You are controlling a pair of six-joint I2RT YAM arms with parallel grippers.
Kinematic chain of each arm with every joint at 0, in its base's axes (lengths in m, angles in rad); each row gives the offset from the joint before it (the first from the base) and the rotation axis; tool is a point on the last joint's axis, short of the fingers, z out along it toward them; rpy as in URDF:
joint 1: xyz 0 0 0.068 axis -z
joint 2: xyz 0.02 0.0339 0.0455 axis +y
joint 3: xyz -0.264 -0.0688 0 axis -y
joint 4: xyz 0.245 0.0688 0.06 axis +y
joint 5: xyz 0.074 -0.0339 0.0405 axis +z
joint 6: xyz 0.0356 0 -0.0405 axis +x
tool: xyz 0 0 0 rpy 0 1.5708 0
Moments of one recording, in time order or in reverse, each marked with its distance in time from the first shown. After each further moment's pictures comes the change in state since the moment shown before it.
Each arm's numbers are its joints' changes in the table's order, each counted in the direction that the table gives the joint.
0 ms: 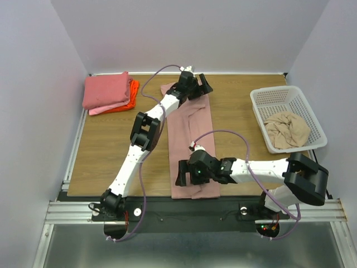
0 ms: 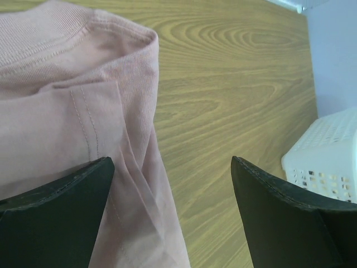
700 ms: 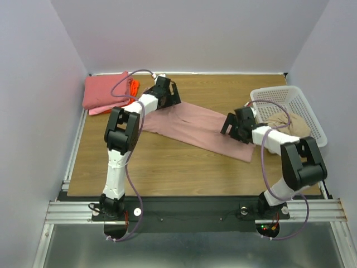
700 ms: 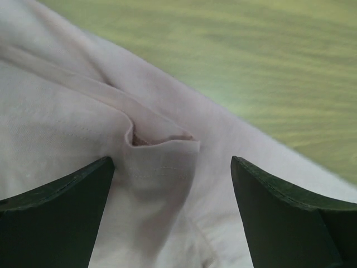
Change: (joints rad) left arm -0.121 -0.532 -0.770 0.128 0.307 0.195; right arm 0.858 0.170 0.181 0.066 -0.152 -0.306
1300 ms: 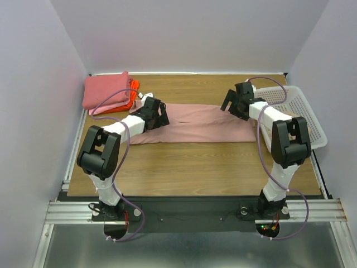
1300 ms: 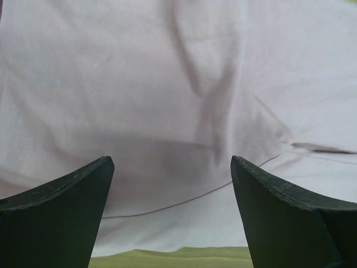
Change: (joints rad) left arm 0.029 -0.454 -0.595 -0.059 0.133 -0.017; right arm 0.070 0.264 0.447 0.128 -0.048 -0.069
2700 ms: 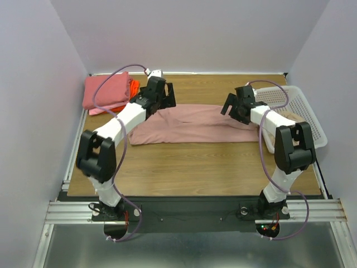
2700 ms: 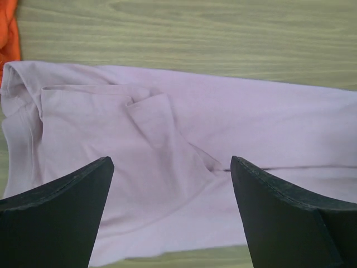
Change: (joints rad) left arm 0.035 0.057 0.389 0.177 0.015 0.155; right arm -0.018 -0.080 -0.077 0.016 -0.011 0.003
